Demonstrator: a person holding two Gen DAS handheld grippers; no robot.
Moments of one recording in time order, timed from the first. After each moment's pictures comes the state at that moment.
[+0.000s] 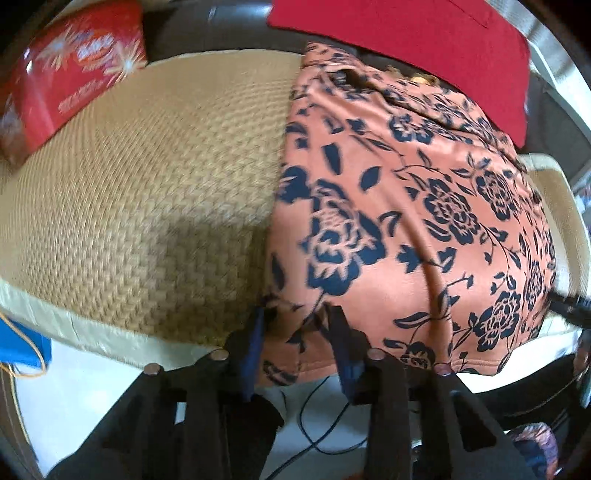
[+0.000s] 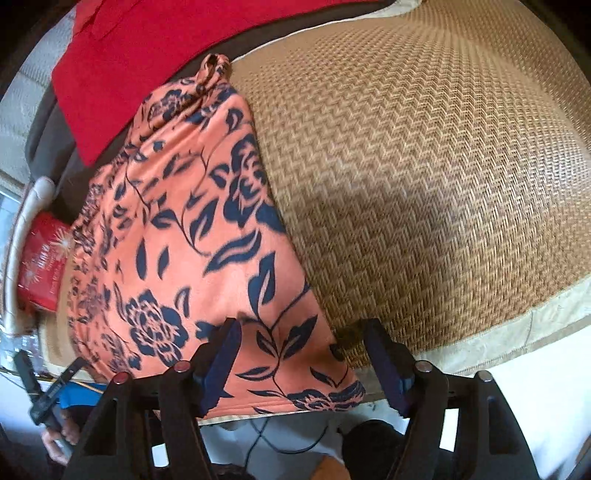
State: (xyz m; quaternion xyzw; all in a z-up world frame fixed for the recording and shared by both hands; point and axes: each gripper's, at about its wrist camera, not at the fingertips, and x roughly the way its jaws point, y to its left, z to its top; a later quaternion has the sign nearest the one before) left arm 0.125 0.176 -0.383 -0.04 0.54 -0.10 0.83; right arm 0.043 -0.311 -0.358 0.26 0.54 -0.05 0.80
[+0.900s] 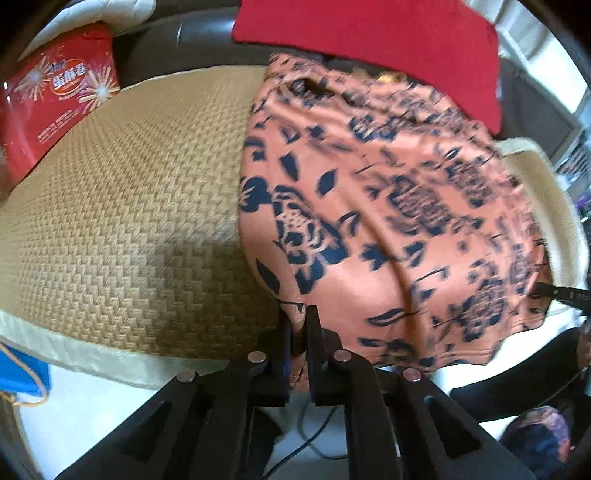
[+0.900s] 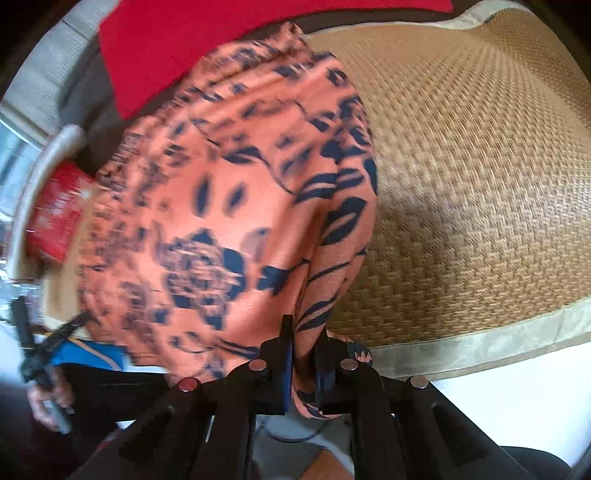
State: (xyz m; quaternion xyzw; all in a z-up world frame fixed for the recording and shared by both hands) left arm 0.117 0.142 -0.380 -0.01 0.51 -0.16 0.84; right arm 0.079 -0.211 -0.370 0.22 0.54 0.03 0.81
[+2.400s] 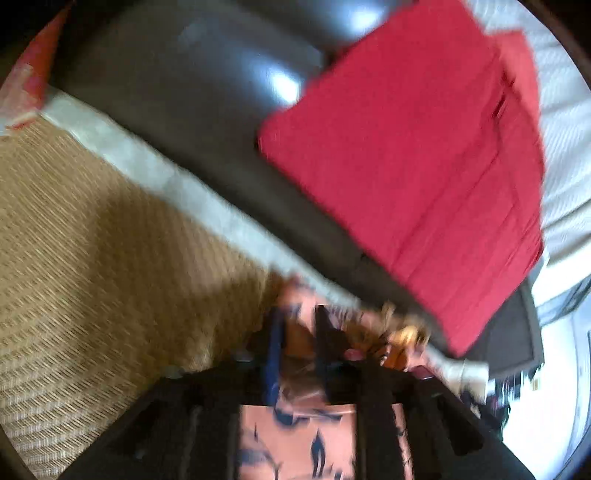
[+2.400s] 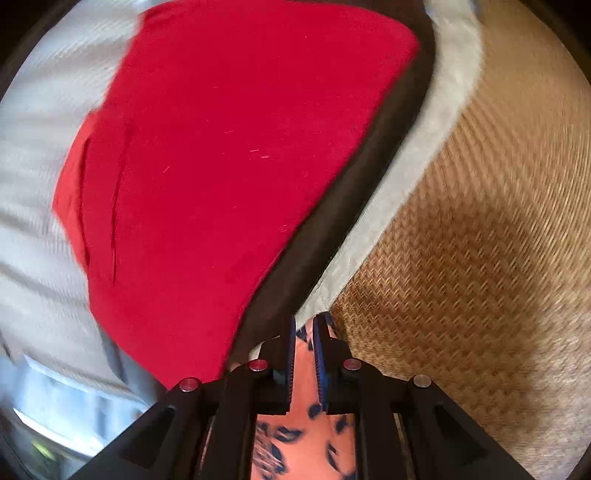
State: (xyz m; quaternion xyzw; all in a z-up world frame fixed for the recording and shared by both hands) left arm 0.475 0.171 -0.356 -0.32 0.44 -0.14 0.83; right arm 0.373 -0.358 -0.338 0.52 0.29 -0.03 0.81
